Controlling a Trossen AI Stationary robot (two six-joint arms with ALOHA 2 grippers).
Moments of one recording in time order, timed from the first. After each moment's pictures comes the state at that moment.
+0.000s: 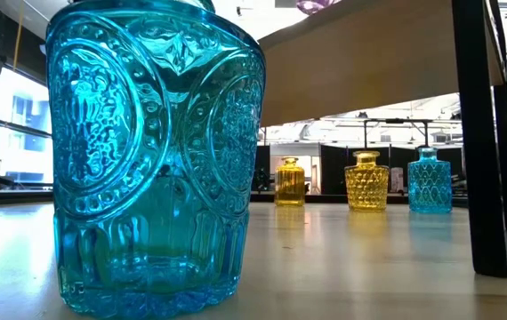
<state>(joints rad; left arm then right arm) -0.45 1.10 0.86 -0.52 -0.89 -0.39 0.05 1.47 1.81 -1.12 -0.18 0.31</state>
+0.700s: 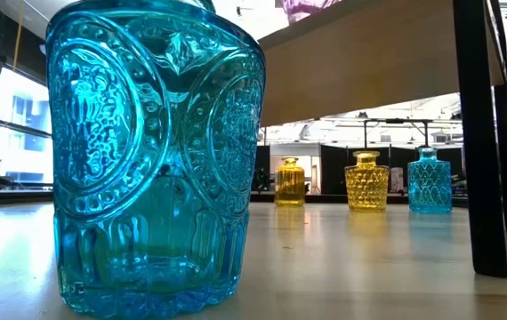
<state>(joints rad) -0.32 1.25 0.86 -0.20 -0.62 -0.24 0.08 1.61 1.81 -1.09 -0.33 0.28</state>
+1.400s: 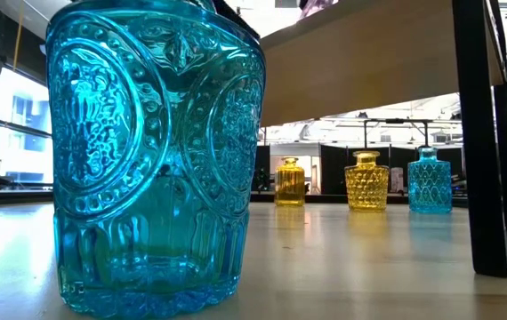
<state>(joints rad) -0.26 1.45 0.86 0.22 -0.37 -0.16 0.05 1.70 1.81 -1.19 -0.30 0.08</state>
